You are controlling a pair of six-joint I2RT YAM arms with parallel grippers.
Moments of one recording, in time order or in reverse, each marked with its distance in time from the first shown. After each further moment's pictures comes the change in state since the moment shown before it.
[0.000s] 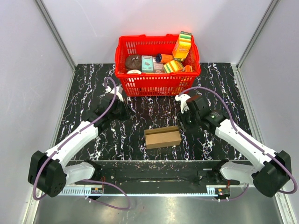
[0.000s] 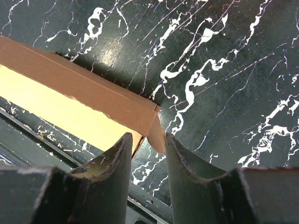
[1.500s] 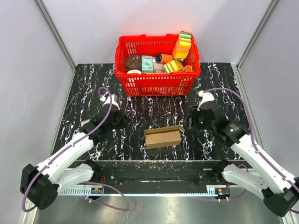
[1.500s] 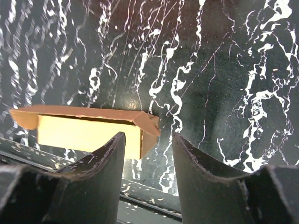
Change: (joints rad) left arm -0.104 -0.212 -0.122 -0.105 -0.224 -0.113; right arm 0.007 -0.321 -0.038 -0.035 0.266 0.414
